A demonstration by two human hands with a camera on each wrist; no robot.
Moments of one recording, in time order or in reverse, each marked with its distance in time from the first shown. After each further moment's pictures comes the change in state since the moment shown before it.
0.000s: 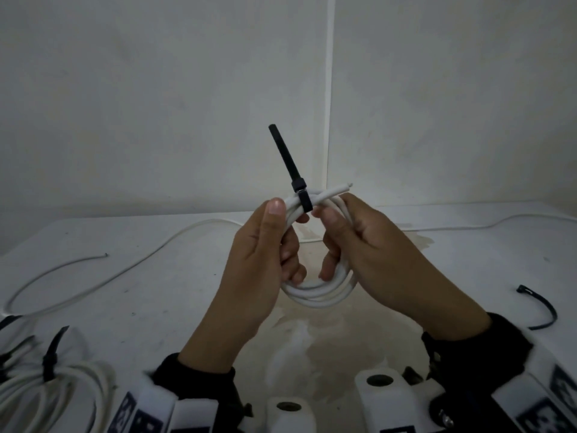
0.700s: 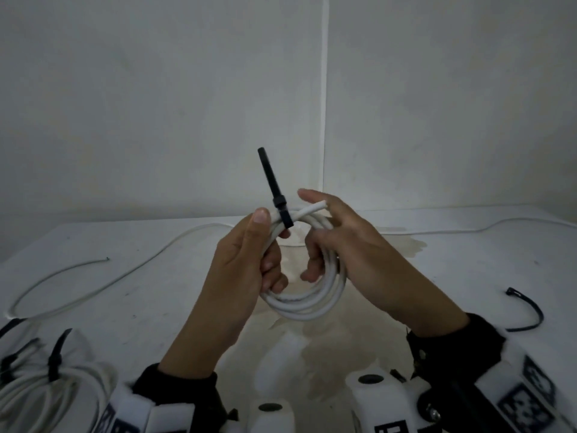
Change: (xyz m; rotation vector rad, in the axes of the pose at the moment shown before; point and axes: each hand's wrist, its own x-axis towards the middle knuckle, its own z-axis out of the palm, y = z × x) left_hand -0.004 0.007 -0.009 0.019 0.047 -0.089; right_hand 0.001 -0.008 -0.002 0.271 -0.109 0.084
